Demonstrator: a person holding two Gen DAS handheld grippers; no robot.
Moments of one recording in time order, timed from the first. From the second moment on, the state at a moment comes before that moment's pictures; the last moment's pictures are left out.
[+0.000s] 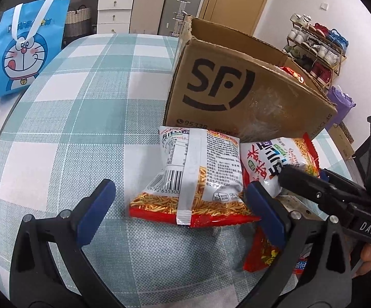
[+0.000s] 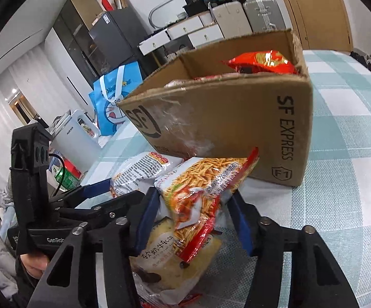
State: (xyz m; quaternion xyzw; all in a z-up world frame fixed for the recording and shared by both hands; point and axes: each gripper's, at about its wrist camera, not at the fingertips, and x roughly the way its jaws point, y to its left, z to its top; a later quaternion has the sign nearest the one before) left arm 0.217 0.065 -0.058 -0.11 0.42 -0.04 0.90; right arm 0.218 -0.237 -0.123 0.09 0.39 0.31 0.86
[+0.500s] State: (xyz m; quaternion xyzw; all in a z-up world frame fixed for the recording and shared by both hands) left arm 0.215 0.064 -0.057 -0.11 0.42 -0.05 0.90; right arm 0.194 -0.254 -0.070 0.09 0.30 0.31 0.90
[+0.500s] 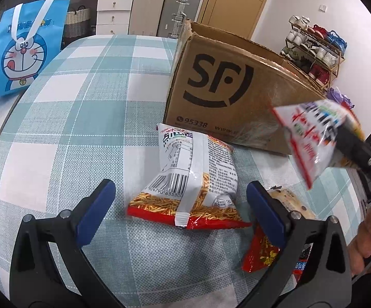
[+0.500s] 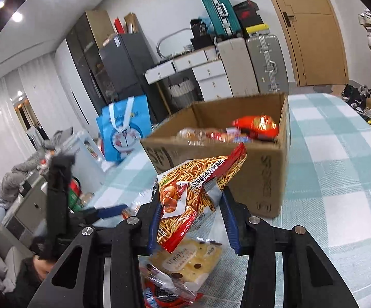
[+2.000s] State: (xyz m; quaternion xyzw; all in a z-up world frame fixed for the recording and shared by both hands) left arm 0.186 0.023 -0.009 -0.03 0.38 -0.08 0.92; right arm 0.168 -0.275 -0.045 0.07 0.25 0.31 0.91
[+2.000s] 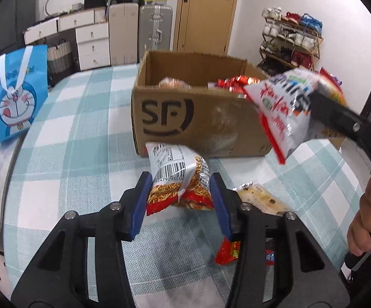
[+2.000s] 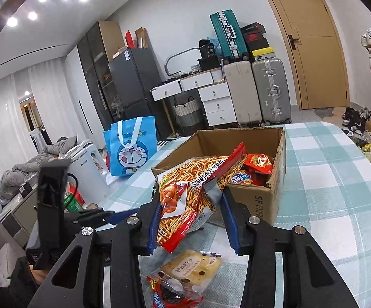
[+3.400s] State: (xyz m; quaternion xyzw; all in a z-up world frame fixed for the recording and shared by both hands) left arm 0.139 0.006 0.076 -0.05 0.26 -0.10 0.96; right arm 0.163 -0.326 -0.001 0.13 0.20 0.29 0.93
